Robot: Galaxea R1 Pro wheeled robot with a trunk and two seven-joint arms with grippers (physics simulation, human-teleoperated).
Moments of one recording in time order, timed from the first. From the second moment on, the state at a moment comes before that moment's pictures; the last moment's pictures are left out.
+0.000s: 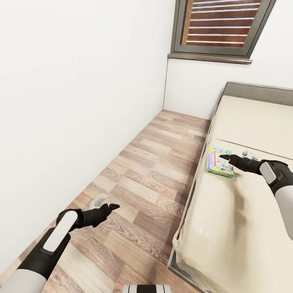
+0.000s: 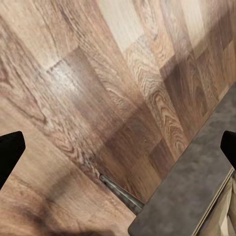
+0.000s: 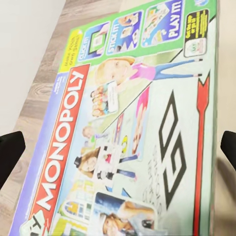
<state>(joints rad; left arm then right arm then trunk) -0.51 0.18 -0.18 -1.18 1.25 0.78 0.32 -1.21 -0.42 -0.23 -0.39 -0.25 0.55 0.47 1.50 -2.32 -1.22</state>
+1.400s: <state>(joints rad) -0.51 0.18 -0.18 -1.18 1.25 0.78 0.32 -1.21 -0.42 -0.23 -0.39 -0.26 0.55 0.47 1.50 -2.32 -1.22</state>
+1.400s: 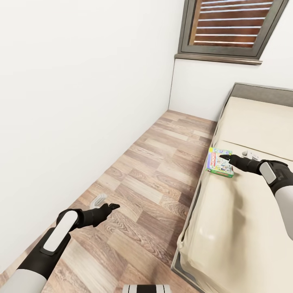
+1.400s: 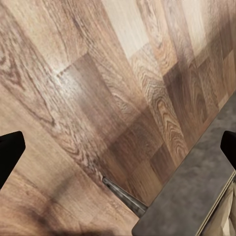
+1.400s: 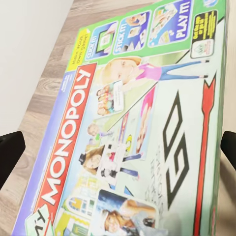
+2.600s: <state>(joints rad) -0.51 0.14 -0.19 -1.04 1.23 0.73 0.24 -1.11 -0.56 -0.25 -0.68 -0.26 0.47 0.44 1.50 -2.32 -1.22</state>
